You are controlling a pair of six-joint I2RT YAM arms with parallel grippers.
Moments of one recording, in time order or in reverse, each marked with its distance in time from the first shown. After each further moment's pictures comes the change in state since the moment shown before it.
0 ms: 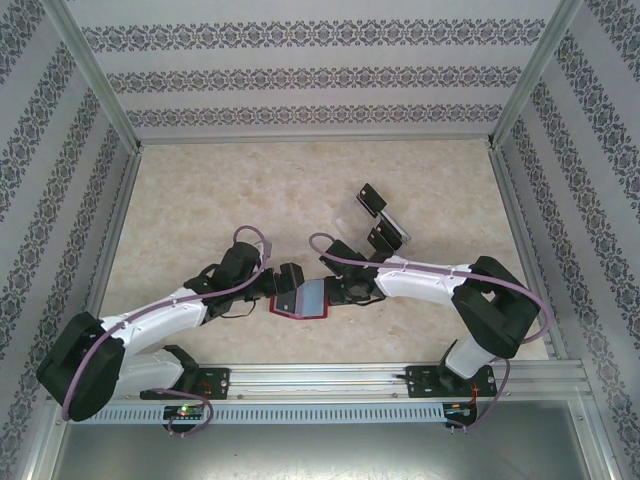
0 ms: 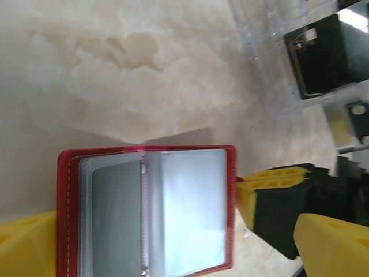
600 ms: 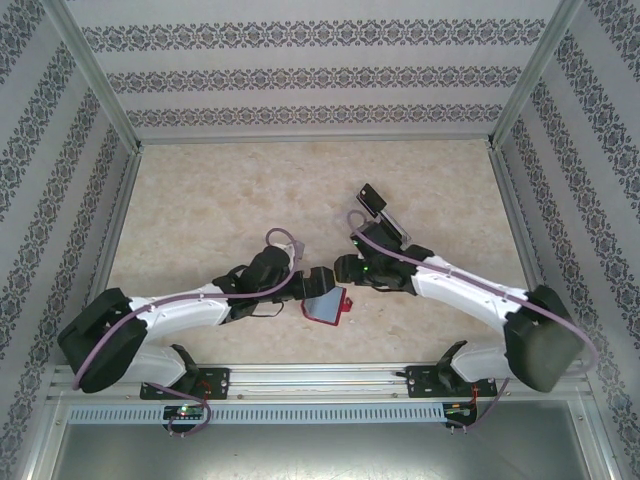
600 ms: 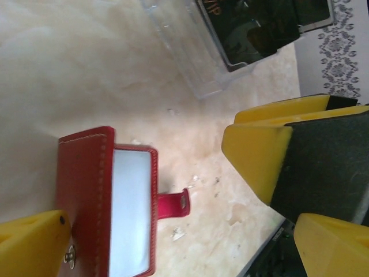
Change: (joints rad) left arm -0.210 0.183 0.101 0.200 -0.038 -0.085; right arm -0.151 -0.288 -0.060 -0.012 -0.012 0.002
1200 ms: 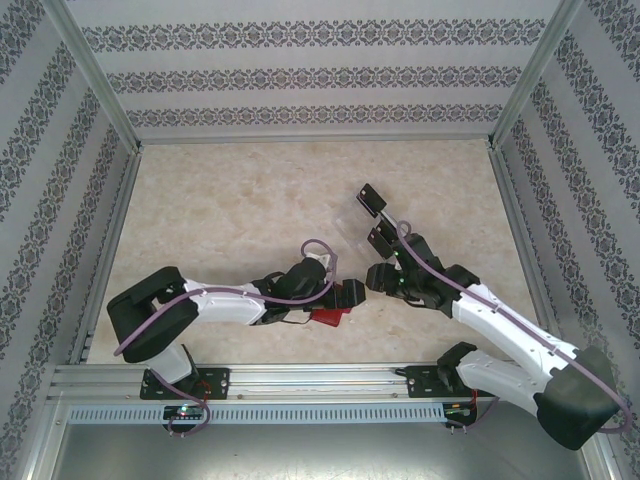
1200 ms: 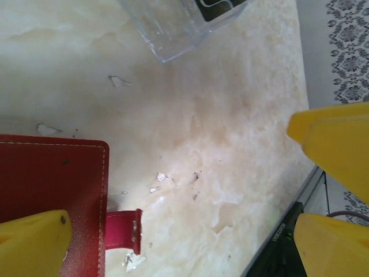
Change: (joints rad) left arm -0.152 0.271 0.116 0.139 -0.061 -0.065; right arm -0.132 -0.315 -0.167 -0.130 -0.033 0.038
